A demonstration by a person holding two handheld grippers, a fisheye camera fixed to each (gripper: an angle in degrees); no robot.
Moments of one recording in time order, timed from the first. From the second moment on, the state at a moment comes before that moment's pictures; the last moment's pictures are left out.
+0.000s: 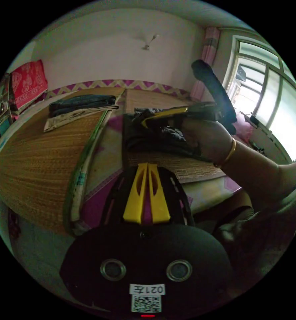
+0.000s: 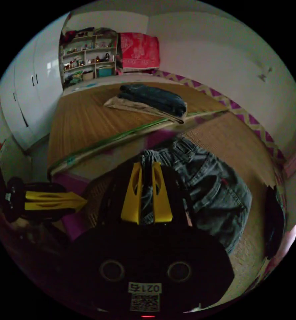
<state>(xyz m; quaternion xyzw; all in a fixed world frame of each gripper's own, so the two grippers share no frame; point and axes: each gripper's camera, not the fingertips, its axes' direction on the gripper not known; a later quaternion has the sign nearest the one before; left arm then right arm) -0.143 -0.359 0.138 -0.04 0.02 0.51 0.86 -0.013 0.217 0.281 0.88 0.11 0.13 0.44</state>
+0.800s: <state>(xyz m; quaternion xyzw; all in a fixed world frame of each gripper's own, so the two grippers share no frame) -0.030 -0.610 0.243 -0.09 0.12 0.38 0.92 0.107 0.297 0.427 0.90 -0.05 0.19 0.40</state>
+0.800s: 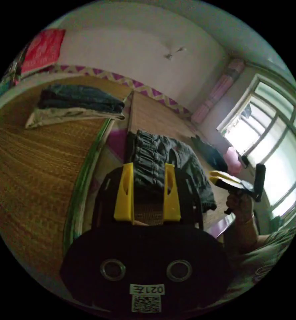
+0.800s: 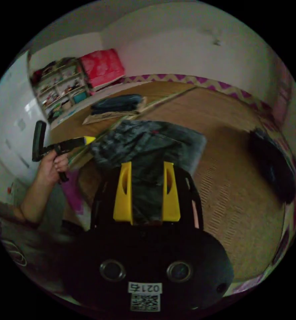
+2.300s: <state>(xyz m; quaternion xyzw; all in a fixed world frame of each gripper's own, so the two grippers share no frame) 0.557 -0.489 0.484 -0.27 0.29 0.50 0.77 0.526 0.622 0.664 0.90 -0.25 0.21 0.28</state>
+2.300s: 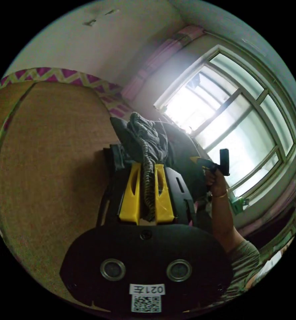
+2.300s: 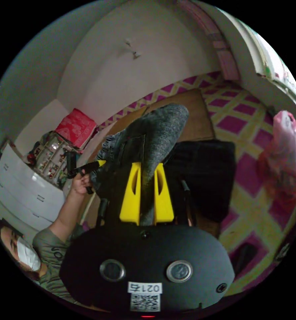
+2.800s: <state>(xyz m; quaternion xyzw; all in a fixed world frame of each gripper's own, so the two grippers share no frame) 0.508 -0.447 0.561 -0.29 0.18 0.53 0.78 0.660 0.434 0.666 0.82 -0.33 0.36 0.30</state>
